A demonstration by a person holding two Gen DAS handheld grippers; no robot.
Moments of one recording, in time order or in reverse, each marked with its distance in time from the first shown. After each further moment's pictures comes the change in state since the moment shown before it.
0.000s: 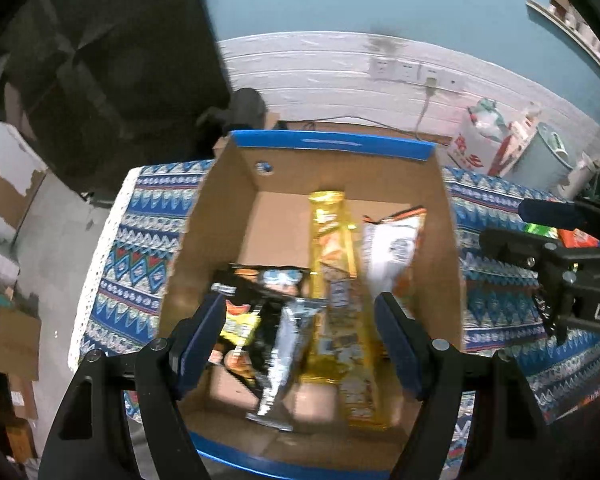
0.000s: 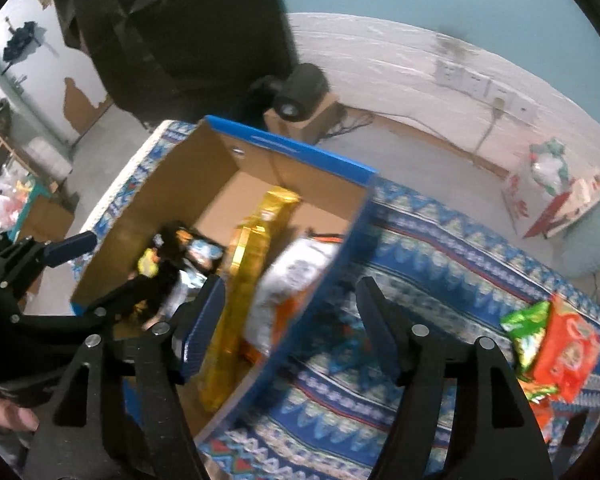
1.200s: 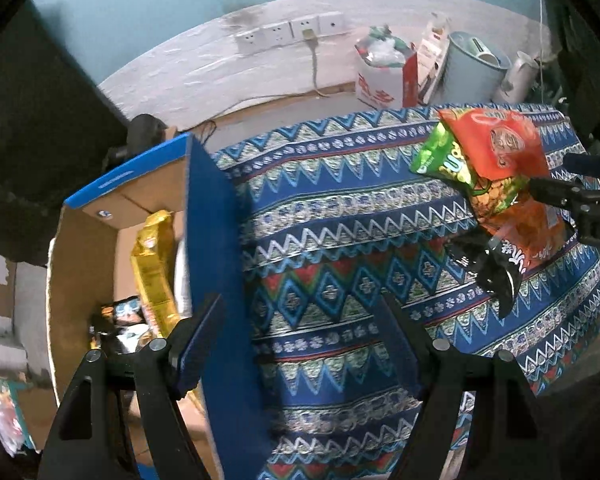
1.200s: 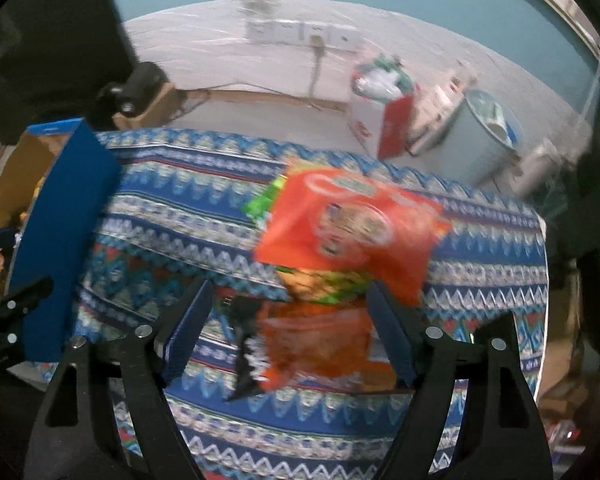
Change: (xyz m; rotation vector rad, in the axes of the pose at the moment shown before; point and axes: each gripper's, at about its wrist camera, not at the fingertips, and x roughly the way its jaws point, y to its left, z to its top) left arm 0.018 -0.188 -0.008 0.326 0.090 -0.060; right arm -0.065 -0.202 -0.122 0.264 0.043 -0.319
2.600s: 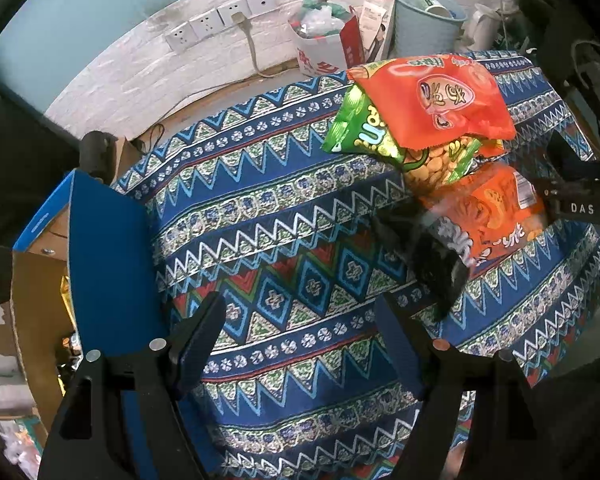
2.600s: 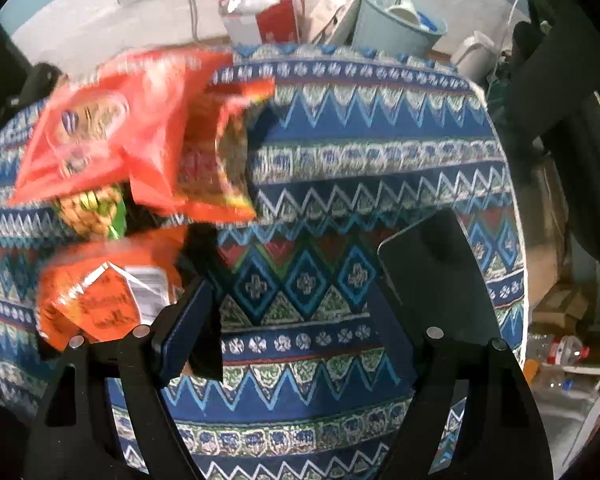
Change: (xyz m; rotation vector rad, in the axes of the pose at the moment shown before) left arm 0.026 -0.081 0.016 0.147 0.073 -0.049; right arm 0.059 -0.118 -0.057 0.209 0.201 -0.157
